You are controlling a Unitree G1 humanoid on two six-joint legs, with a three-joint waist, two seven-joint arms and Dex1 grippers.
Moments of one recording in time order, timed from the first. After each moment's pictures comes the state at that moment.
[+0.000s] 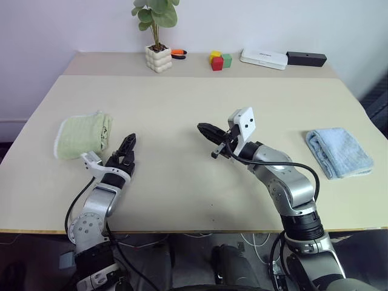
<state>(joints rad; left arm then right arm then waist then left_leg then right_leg) -0.18 0.04 0.53 -0.07 -1.32 0.70 0.02 -0.44 -0.26 0.10 -0.21 0.36 0.48 0.57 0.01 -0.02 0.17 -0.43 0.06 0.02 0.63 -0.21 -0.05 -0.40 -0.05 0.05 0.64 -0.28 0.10</state>
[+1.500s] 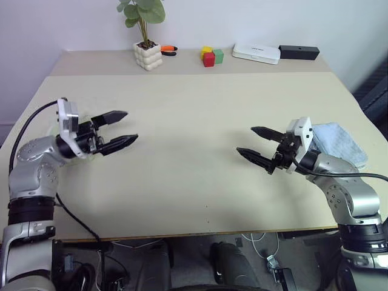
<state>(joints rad) -0.41 0.72 0.25 0.27 -0.62 0.19 -1.34 -0.27 -0.62 -0.13 -0.17 0.53 0.40 0.87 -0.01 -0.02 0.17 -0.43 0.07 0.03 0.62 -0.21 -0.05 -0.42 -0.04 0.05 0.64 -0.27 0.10</state>
